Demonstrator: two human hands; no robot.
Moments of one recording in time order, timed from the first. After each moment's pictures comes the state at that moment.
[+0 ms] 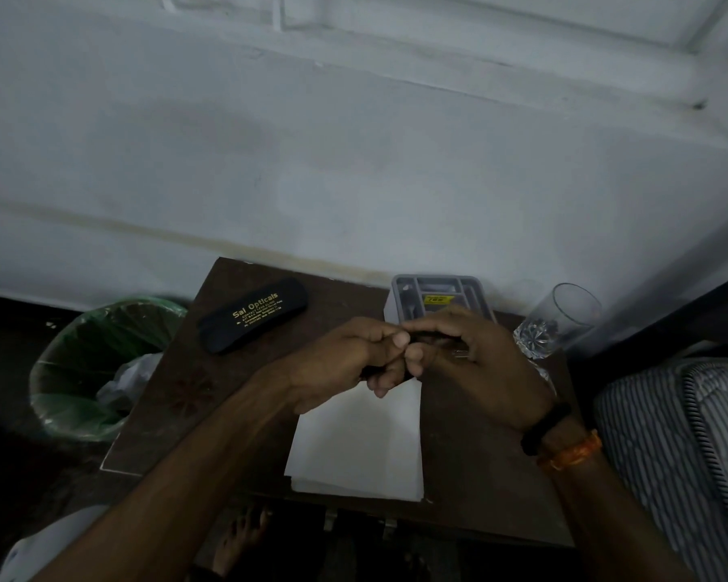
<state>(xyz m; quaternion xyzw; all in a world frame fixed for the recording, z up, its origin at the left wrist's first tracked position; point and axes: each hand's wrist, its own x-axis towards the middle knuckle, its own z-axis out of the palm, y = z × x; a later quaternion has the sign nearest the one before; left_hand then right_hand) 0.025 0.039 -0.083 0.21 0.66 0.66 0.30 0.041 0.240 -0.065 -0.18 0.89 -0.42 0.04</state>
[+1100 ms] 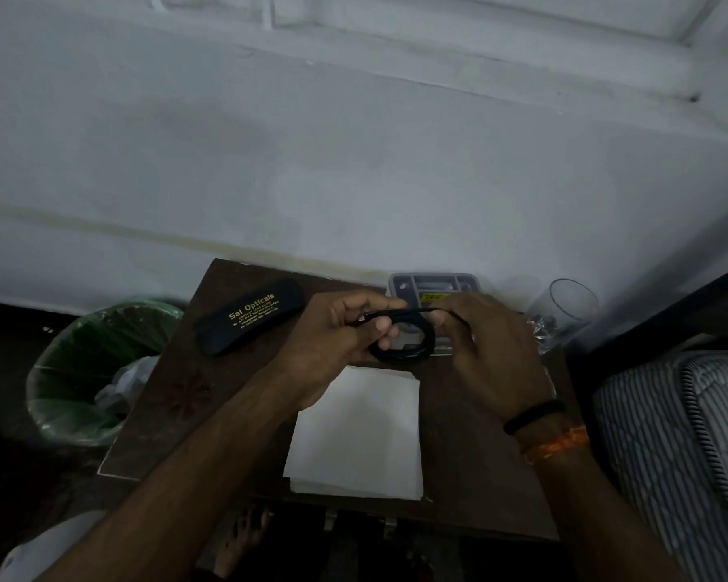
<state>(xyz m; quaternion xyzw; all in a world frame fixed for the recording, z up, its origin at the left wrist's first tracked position) 0.026 0.038 -0.081 0.09 0.65 0.74 0.14 0.035 0.244 -0.073 -0.16 0.95 -0.22 -0.18</state>
